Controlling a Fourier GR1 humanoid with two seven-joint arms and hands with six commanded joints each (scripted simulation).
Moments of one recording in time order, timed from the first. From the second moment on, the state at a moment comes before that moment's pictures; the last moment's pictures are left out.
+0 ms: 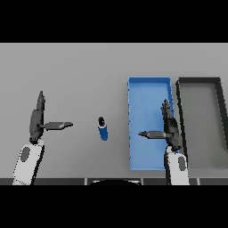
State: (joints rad) left arm -0.11 0.43 -0.16 -1.48 0.24 0.26 0.01; right arm 0.00 0.00 0.00 -1.57 0.00 0.00 0.00
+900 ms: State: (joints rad) left arm -0.03 0.62 -0.28 -1.55 0.23 -0.09 -0.16; right arm 0.08 -0.15 0.08 -1.68 0.11 0.08 -0.06
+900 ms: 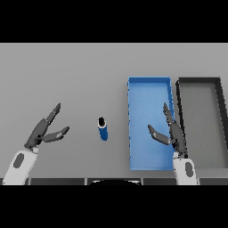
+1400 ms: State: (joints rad) left arm -0.04 0.60 -0.45 -1.67 0.19 -0.21 -0.03; right arm 0.09 -0.15 0.08 -1.68 0.11 0.10 -0.13
